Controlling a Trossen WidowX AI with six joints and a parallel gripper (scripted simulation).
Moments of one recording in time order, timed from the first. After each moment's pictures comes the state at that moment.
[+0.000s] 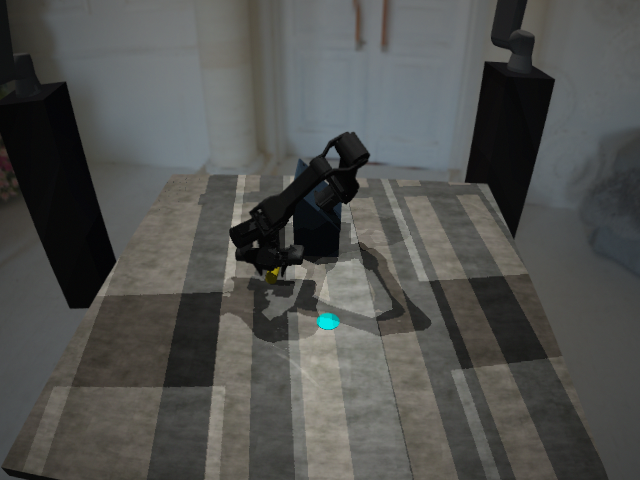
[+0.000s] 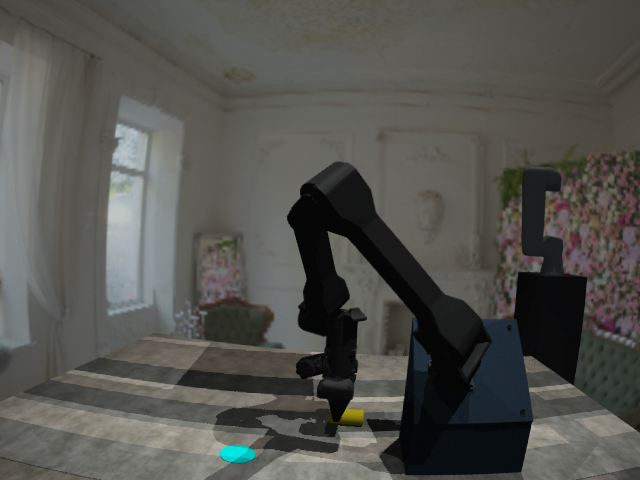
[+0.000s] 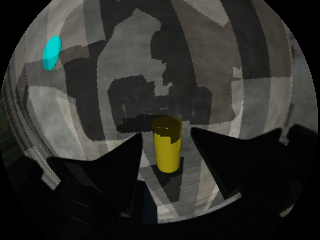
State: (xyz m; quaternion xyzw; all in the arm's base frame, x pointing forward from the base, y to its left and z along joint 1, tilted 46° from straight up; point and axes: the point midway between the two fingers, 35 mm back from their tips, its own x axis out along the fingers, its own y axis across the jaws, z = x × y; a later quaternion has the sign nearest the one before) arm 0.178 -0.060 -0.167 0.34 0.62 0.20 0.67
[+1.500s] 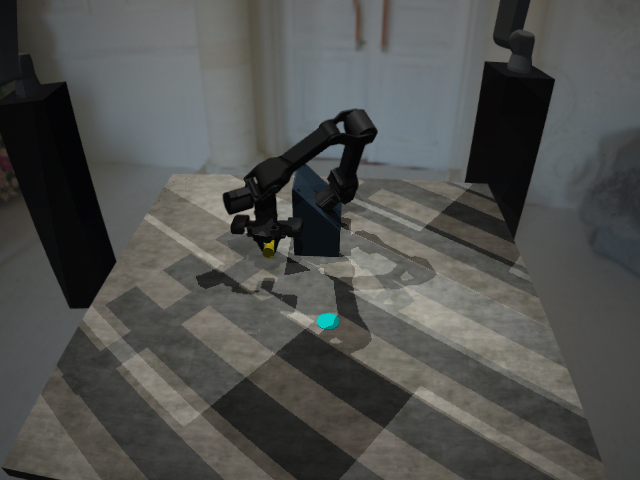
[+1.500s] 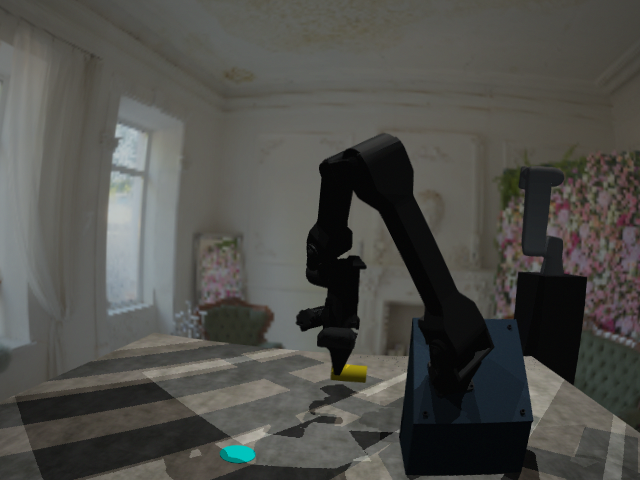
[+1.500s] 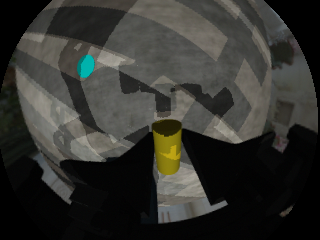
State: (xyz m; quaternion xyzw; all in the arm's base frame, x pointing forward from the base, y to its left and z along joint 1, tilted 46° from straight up) arm 0.167 -0.127 -0.102 0.35 0.62 0.19 0.68
